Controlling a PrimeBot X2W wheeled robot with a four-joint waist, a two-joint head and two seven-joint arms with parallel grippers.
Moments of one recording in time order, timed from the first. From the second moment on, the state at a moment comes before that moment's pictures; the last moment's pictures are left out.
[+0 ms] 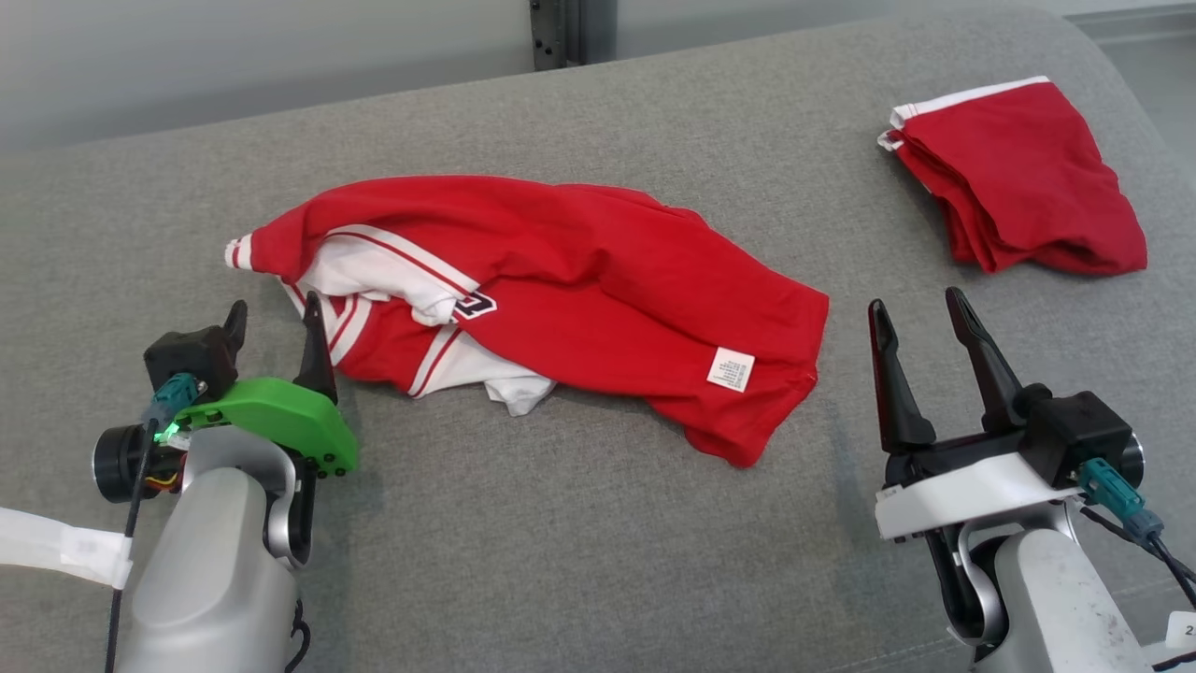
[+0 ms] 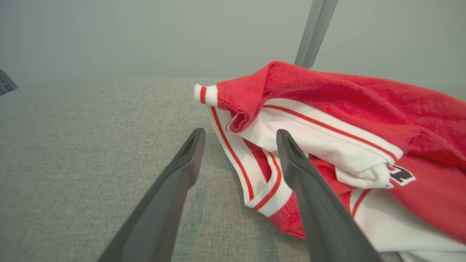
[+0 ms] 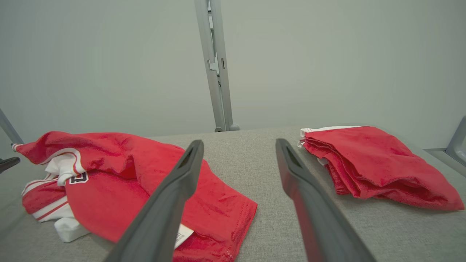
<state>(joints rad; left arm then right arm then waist) -0.53 0.14 -0.16 0.73 -0.35 0.00 -0.20 -0.17 -0.05 0.05 0.10 0.15 0.13 -0.26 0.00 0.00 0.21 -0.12</state>
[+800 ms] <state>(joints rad) -0.65 0.16 -0.06 0.87 -0.37 0.00 -0.26 -0.18 -0.05 0.08 0.10 0.16 0.13 -0.26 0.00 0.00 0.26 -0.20</state>
